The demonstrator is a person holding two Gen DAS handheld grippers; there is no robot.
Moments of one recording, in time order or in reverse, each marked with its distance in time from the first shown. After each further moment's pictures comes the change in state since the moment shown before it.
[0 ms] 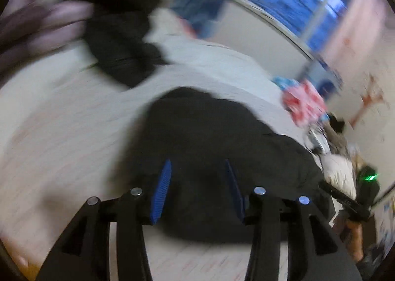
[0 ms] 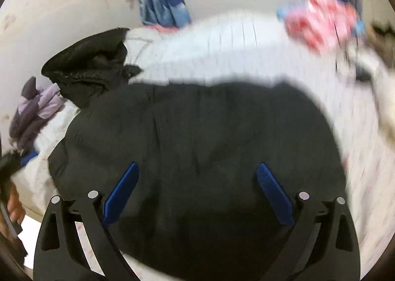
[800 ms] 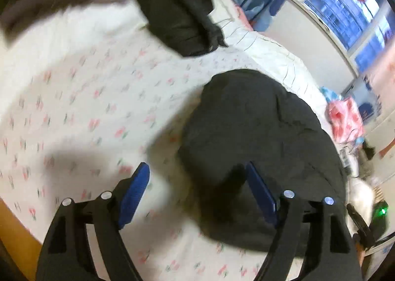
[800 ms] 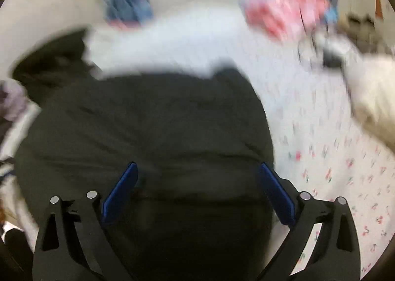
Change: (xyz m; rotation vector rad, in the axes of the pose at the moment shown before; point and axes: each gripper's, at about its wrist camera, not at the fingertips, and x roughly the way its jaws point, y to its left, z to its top) left arm 0.004 0.088 -0.048 -0.292 0.081 0.180; right arm 0.022 -0.058 -0.021 0.030 -0.029 -0.122
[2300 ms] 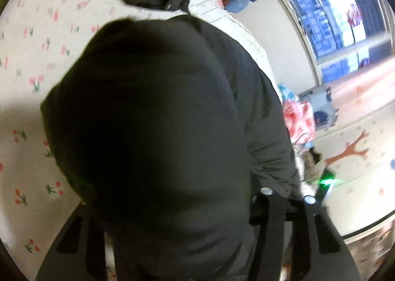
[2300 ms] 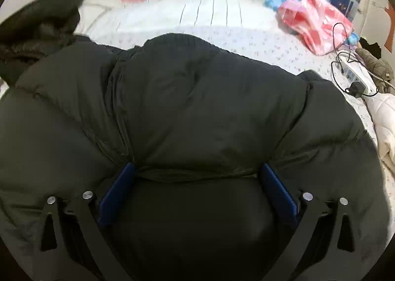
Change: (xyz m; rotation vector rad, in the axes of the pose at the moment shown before) left arm 0.081 -0.048 -0.005 -0.084 0.115 -0.330; right arm 0.165 0.155 0.067 -0.044 0.193 -0.179
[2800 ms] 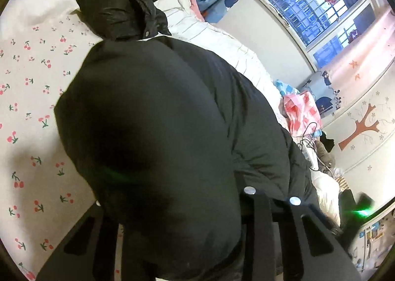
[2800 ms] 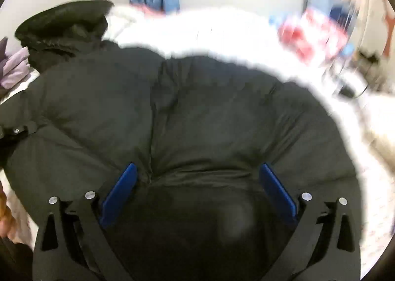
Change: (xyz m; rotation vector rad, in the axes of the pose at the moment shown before) left arm -0.015 -0.031 -0.009 0.171 -0.103 0.065; right arm -0.111 0.011 -0.072 -0.054 -0.162 0.006
